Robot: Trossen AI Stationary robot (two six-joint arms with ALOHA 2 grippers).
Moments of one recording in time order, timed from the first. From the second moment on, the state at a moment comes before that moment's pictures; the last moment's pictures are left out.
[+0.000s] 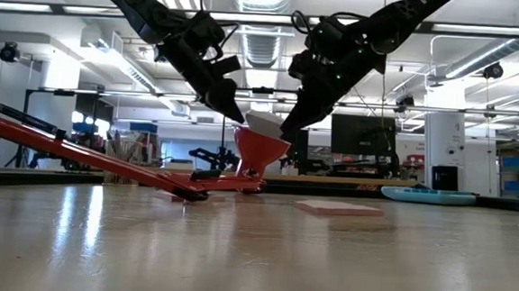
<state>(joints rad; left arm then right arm) 0.64 1.63 1.15 -0.11 0.05 0.36 -0.48 1.66 1.13 -0.20 -0.21 -0.31</state>
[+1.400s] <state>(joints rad) 0.62 1.59 1.17 -0.22 -0.10 0.38 -0.51 1.61 1.13 -0.25 -0.15 -0.31</state>
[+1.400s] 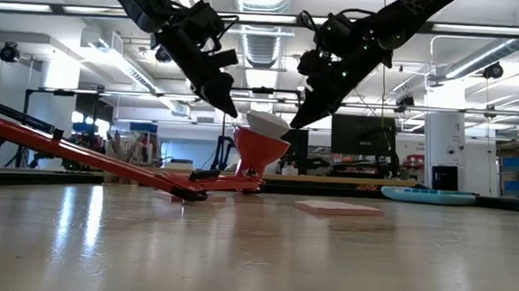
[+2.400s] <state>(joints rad) 0.60 1.59 1.16 -0.17 -0.09 0.35 -0.48 1.62 1.13 -0.25 -0.19 -0.26</state>
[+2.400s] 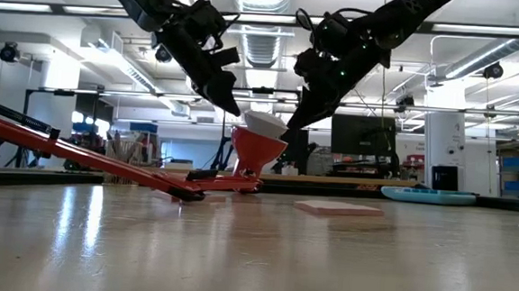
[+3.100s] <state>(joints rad) 0.55 1.62 1.15 -0.18 0.03 0.26 -0.50 1.64 1.13 -0.23 -0.14 -0.27</state>
